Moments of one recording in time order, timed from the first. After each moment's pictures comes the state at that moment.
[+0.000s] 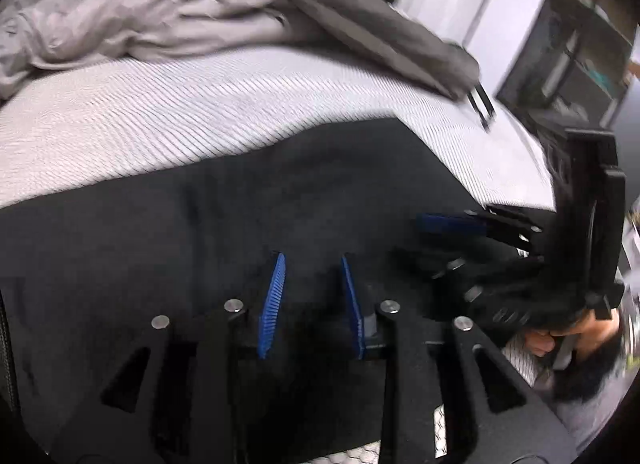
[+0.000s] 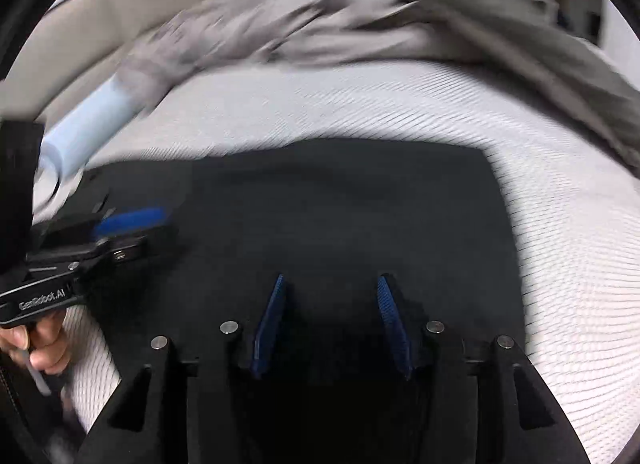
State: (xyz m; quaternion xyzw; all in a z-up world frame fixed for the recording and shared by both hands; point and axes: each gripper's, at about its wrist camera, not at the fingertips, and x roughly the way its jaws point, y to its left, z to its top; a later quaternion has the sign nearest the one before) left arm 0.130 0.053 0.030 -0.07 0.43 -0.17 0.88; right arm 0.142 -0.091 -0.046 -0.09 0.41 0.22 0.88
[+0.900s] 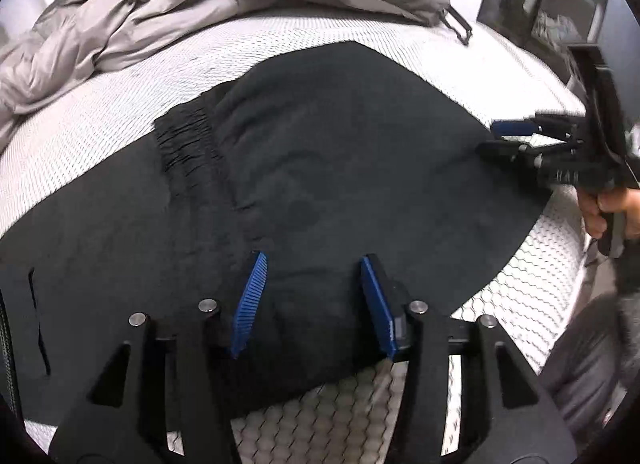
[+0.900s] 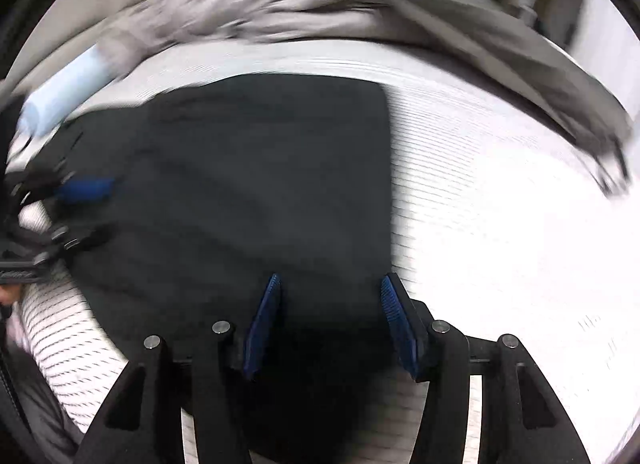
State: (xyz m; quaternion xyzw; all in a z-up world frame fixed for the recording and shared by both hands) left arm 0.084 0.025 0.023 0.03 0.46 -0.18 0.87; right arm 0.098 -0.184 -0.044 -0.10 0.41 0.12 0.90
